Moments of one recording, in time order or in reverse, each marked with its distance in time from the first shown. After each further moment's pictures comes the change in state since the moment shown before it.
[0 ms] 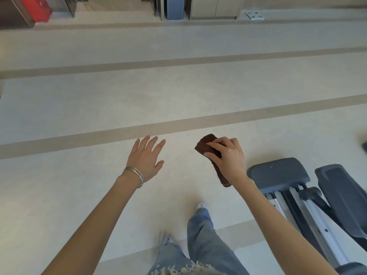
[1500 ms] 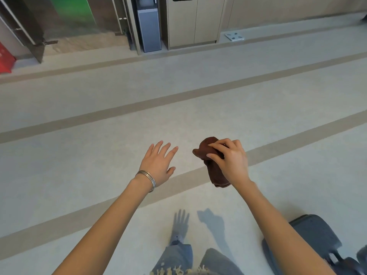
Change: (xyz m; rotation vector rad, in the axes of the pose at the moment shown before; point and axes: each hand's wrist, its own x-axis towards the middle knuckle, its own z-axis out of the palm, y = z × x) left_hand 0.549 -0.046 -0.089 0.054 0.014 0.218; right_hand 0.500 0.148 0.041 0.000 0.143 0.108
